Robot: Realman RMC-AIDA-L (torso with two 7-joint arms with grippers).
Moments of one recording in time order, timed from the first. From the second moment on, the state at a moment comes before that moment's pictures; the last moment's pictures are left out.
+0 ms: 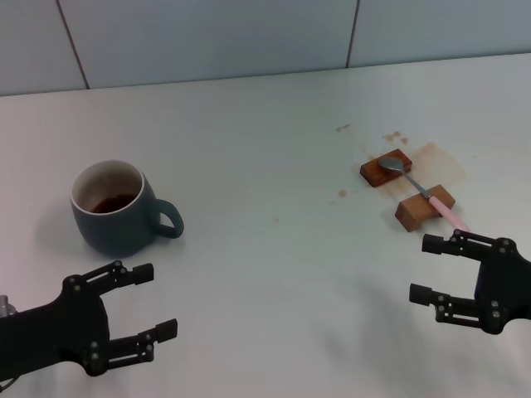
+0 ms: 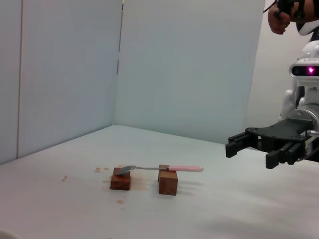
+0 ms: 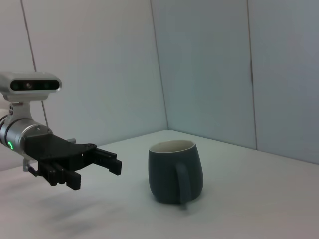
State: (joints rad) left arm -0.36 -2.02 0.76 0.42 1.87 1.68 -0.91; right arm 0.28 2.03 -0.48 -0.53 -2.01 -1.75 0.93
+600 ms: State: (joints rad) left arm -0.35 -2.03 0.70 0.42 1.86 1.68 -0.89; right arm 0.29 2.03 -0.48 -0.53 -2.01 -1.75 0.92
